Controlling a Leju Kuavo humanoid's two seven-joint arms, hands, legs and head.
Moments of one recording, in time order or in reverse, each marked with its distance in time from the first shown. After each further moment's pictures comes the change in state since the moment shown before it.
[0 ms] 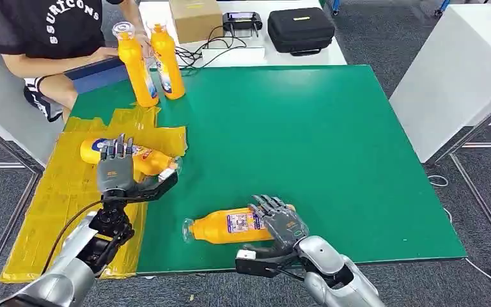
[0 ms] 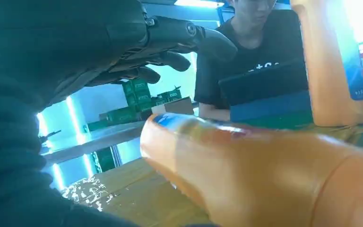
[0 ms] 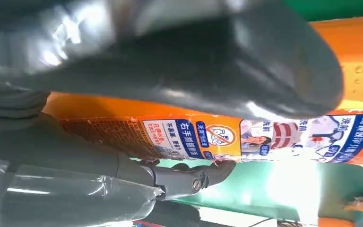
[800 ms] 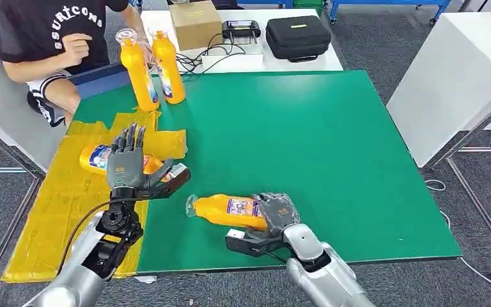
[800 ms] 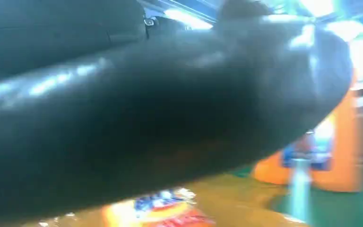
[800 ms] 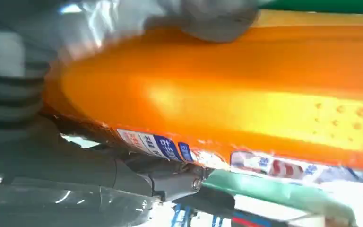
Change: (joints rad) left arm 0.077 -0.083 0.078 -0.187 0.052 0.082 -0.229; right arm -0.106 0.145 -0.070 0.330 0.159 -0.138 0.143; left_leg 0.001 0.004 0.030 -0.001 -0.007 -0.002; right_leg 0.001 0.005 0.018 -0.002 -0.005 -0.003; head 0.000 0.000
